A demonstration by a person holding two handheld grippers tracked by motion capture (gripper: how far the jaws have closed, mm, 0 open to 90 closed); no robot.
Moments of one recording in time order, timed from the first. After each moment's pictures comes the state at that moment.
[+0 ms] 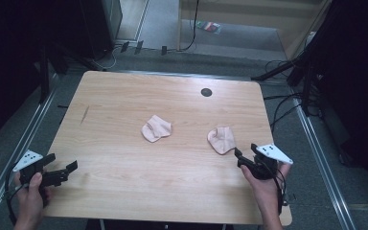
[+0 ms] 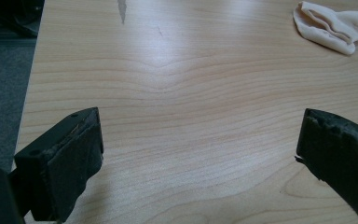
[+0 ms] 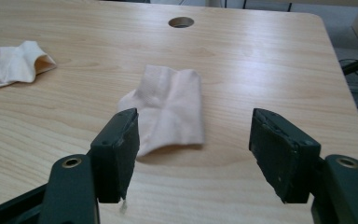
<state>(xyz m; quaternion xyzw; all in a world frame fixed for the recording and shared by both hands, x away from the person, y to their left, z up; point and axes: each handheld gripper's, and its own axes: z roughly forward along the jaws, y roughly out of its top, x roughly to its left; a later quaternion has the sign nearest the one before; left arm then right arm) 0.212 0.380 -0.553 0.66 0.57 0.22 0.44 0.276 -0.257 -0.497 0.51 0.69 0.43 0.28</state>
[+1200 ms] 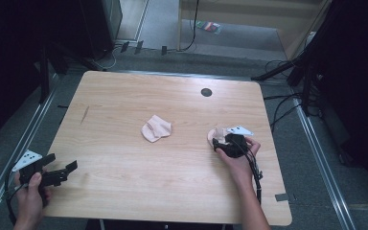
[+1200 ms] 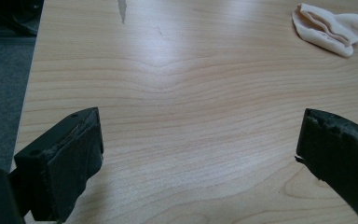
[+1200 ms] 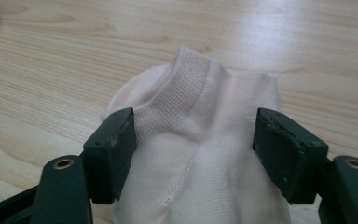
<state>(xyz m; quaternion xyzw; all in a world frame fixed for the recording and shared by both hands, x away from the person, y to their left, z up) 0.212 0.381 -0.554 0.65 0.57 0.22 0.45 0.360 -0.203 -0.547 0.53 0.74 0.35 0.23</state>
